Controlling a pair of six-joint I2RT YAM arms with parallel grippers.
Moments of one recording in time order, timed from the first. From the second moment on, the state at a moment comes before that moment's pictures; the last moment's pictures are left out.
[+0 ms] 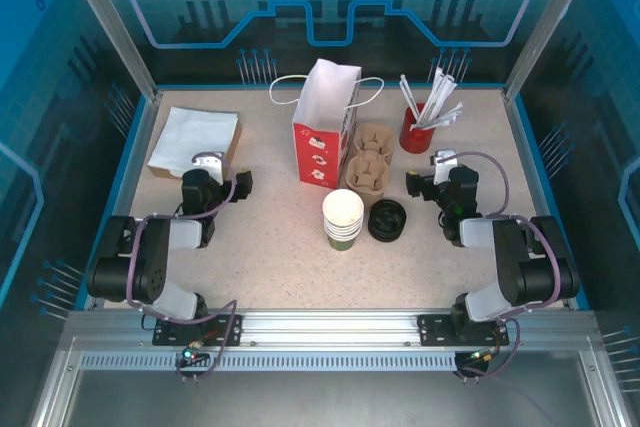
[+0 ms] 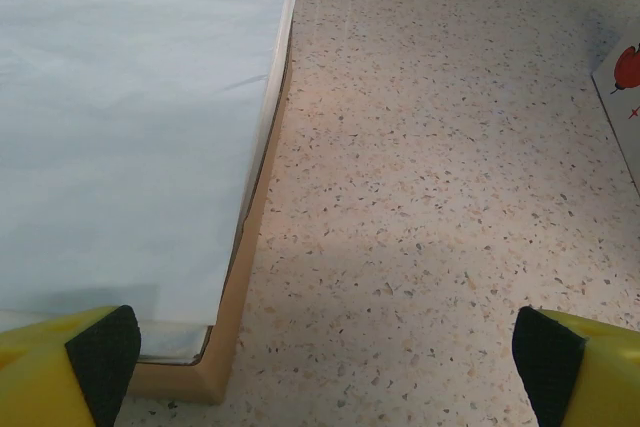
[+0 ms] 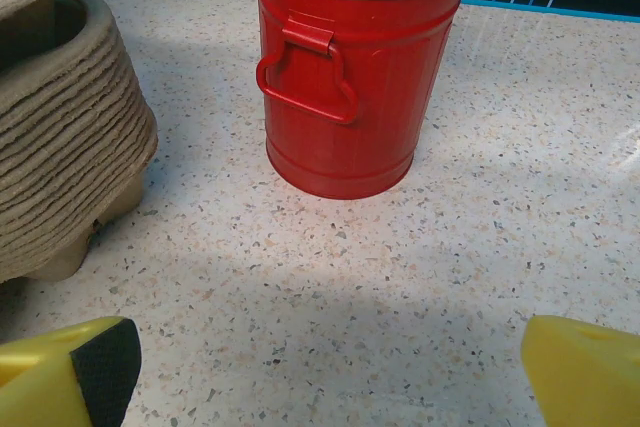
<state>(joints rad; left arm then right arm) 0.01 1.51 0.40 0.70 0.06 -0.09 0.05 1.50 0.41 0.66 -0.03 -0.07</state>
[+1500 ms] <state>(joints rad) -0.16 1.21 1.35 -0.71 0.17 -0.41 0.07 0.89 0.71 -0.41 0.00 0.33</state>
